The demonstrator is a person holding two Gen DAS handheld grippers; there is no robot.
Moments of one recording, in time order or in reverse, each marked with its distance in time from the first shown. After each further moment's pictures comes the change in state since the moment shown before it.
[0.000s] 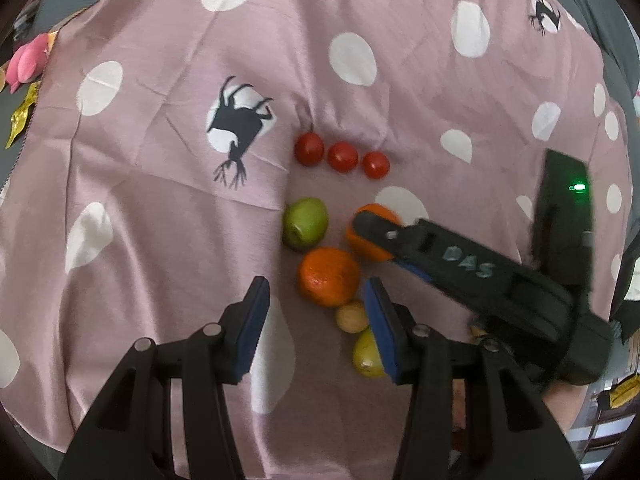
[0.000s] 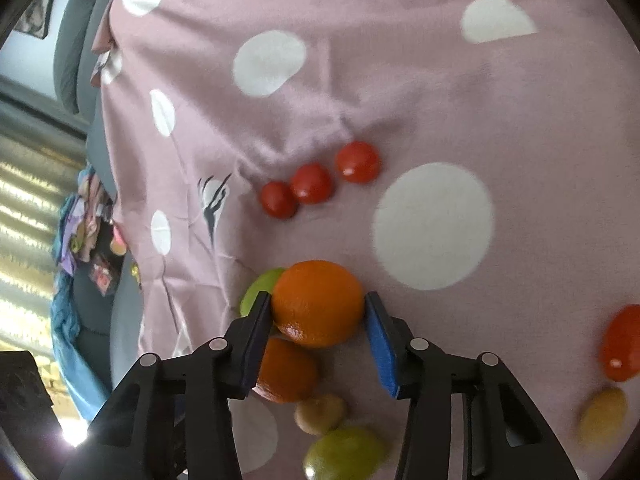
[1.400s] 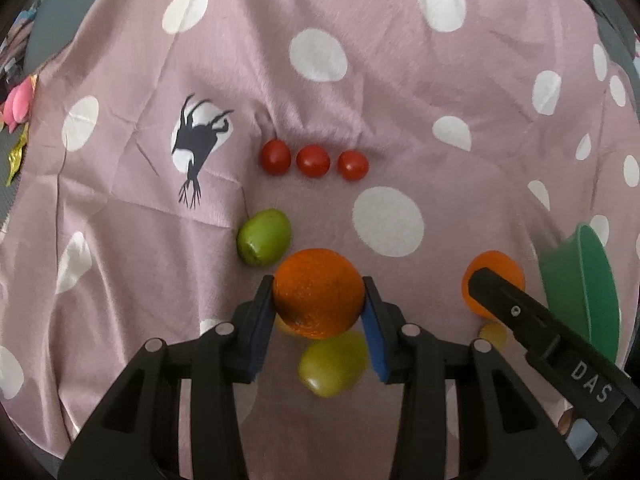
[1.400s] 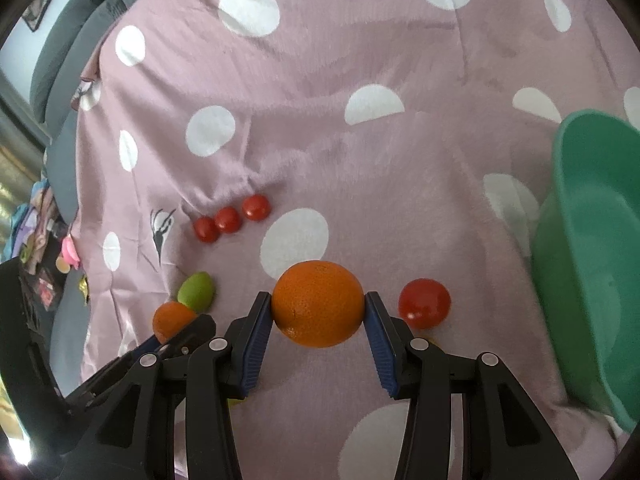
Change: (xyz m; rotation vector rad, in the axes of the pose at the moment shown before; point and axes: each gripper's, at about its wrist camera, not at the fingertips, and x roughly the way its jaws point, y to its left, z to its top) left arm 0.013 -0.038 -0.002 0.095 -0.053 0.085; right arm -0.086 -0.015 -0.025 -0.031 -0.181 -0.278
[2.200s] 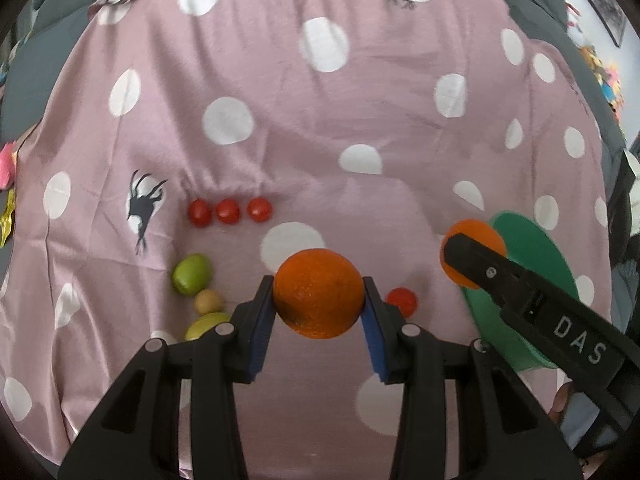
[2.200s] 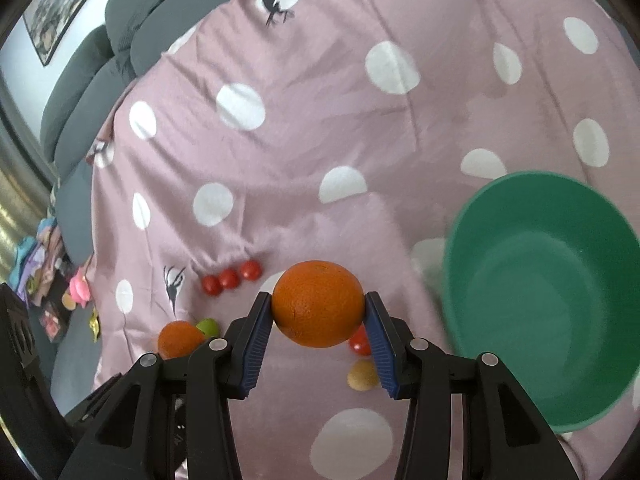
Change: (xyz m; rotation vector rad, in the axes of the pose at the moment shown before) left arm -0.048 -0.072 -0.005 0.160 -0.128 -0.098; right arm -0.071 -0.021 0.008 0.032 -0.204 -0.018
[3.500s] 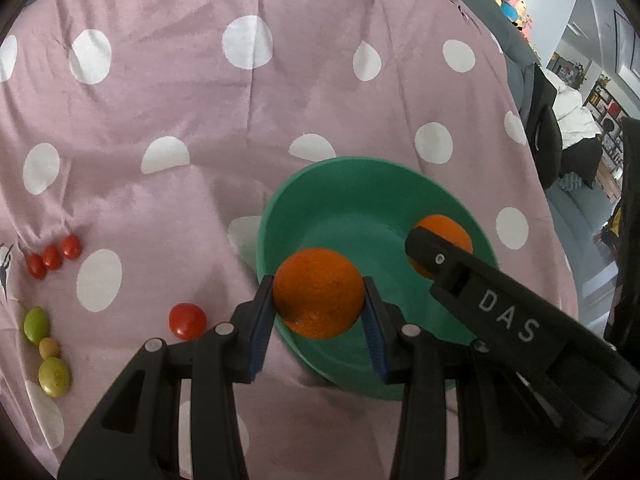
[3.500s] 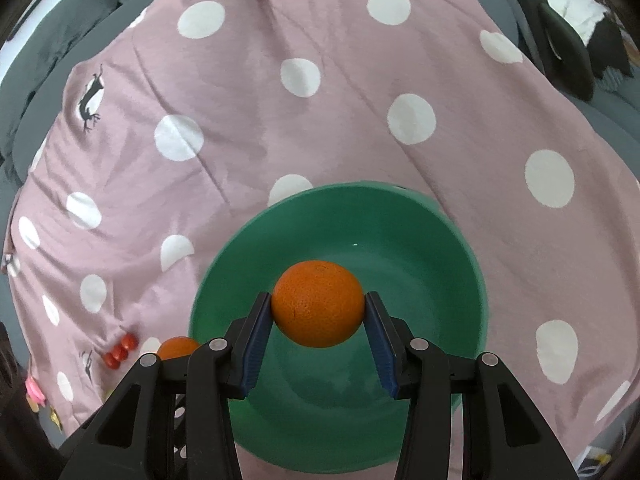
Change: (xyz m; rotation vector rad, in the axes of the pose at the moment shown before) left arm 0.045 -0.146 -0.003 0.263 0.094 -0.269; right arm -0.049 -0.132 0.003 0.303 -0.102 -0.318
